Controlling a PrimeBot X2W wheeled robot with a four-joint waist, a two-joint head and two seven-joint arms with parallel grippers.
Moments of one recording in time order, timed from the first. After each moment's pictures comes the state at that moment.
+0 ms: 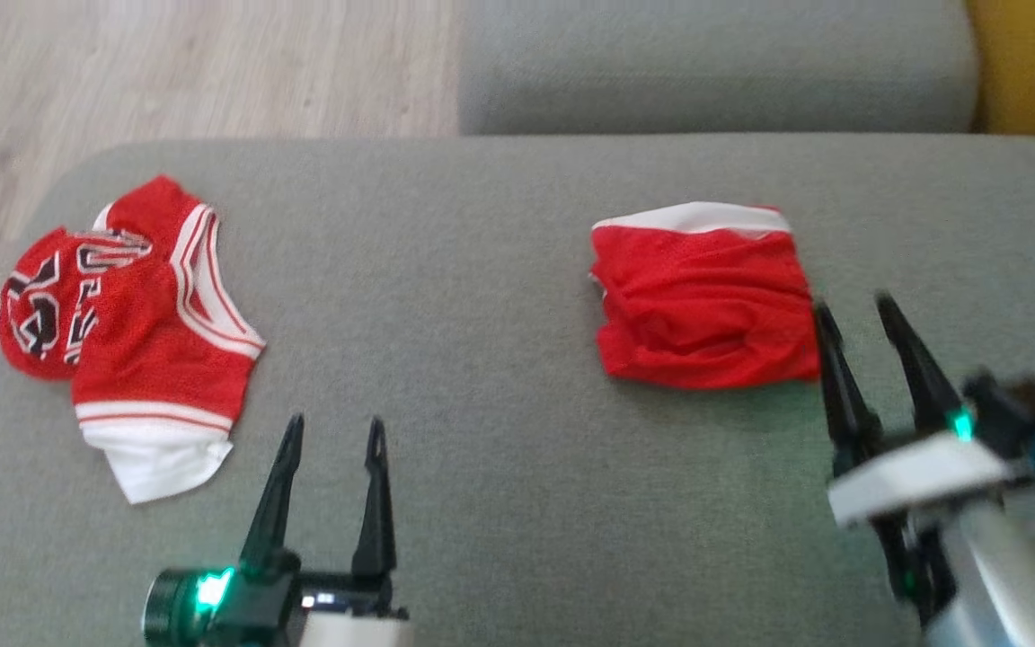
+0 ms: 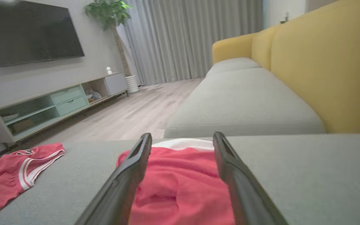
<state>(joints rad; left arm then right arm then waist) 0.07 0.06 -0.31 0.02 -0.10 0.16 -0.26 -0.23 -0.23 0.25 0.37 0.42 0.13 -0.25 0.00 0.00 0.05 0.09</state>
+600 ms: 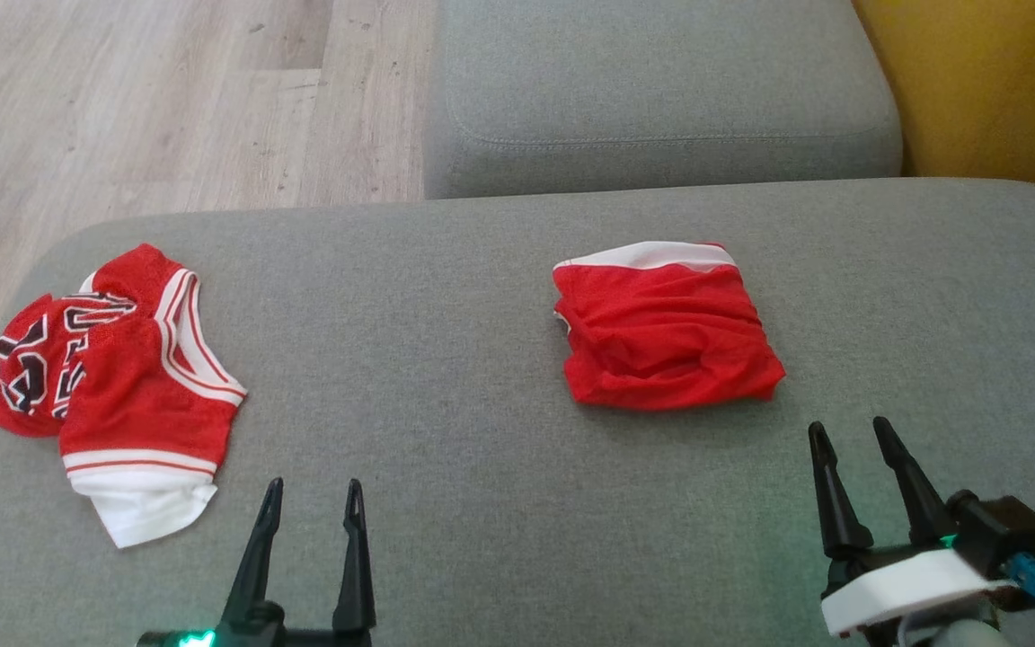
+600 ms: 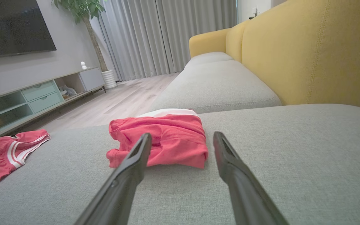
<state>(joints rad) 0.19 0.06 -0.25 0.04 -0.09 0.15 -0.26 0.05 -0.14 0.13 0.28 0.29 0.13 -0.25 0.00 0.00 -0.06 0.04</state>
